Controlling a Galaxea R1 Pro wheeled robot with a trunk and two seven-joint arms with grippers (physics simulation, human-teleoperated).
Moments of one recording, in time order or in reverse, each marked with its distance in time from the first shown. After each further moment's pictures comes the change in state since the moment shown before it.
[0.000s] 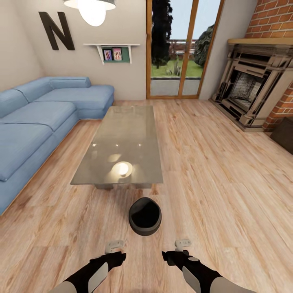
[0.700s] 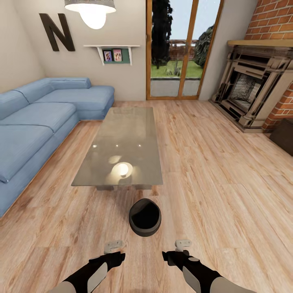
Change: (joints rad) left arm 0.000 0.005 0.002 0.002 0.001 0.000 -0.001; right arm 0.000 0.000 0.000 0.003 0.000 -0.002 -0.001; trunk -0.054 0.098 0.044
